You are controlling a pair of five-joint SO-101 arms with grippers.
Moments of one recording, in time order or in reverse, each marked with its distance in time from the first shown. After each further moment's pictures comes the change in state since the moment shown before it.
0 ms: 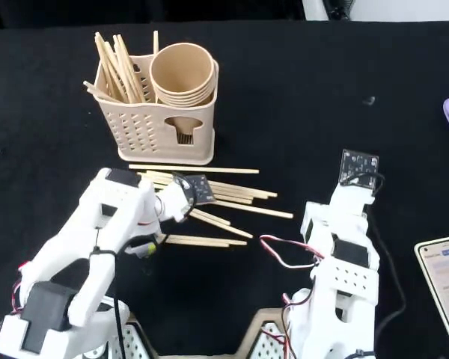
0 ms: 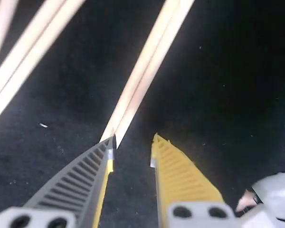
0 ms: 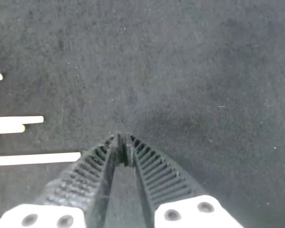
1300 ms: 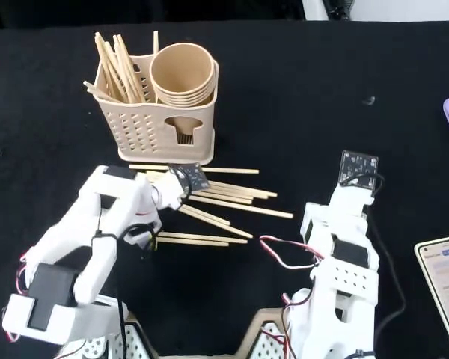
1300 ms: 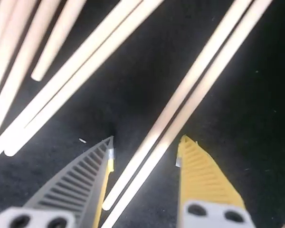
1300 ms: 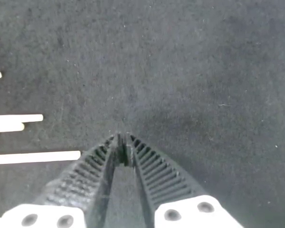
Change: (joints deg) left arm -3.2 7.9 -1.8 -10.6 -0.3; right arm 0.0 0.0 0.4 0.0 0.0
